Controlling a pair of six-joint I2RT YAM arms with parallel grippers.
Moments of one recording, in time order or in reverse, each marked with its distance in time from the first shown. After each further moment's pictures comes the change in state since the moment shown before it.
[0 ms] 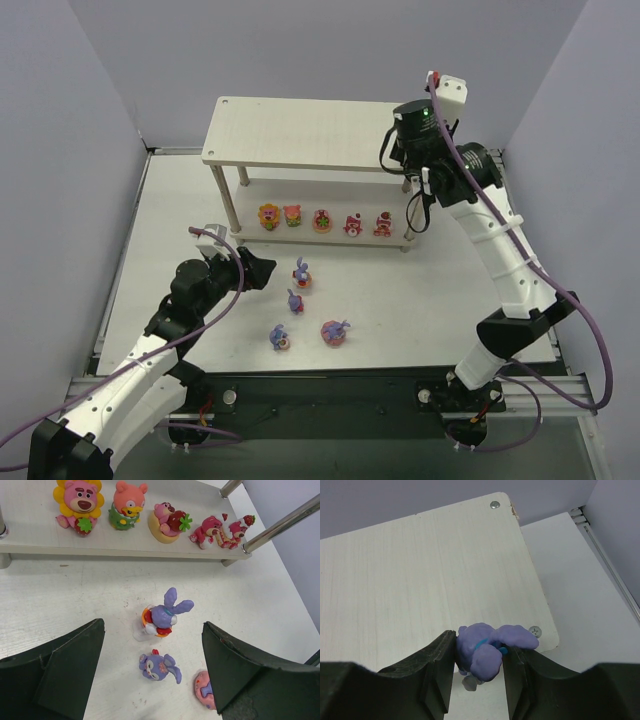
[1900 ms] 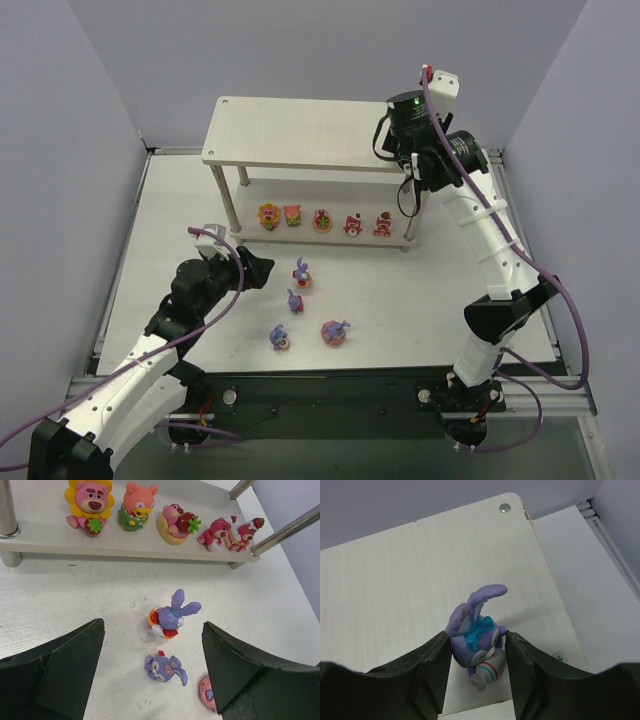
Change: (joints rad) left arm 0.000 0.004 0.000 -0.008 -0.033 0.006; right arm -0.044 0.116 0.093 -0.006 -0.040 0.034
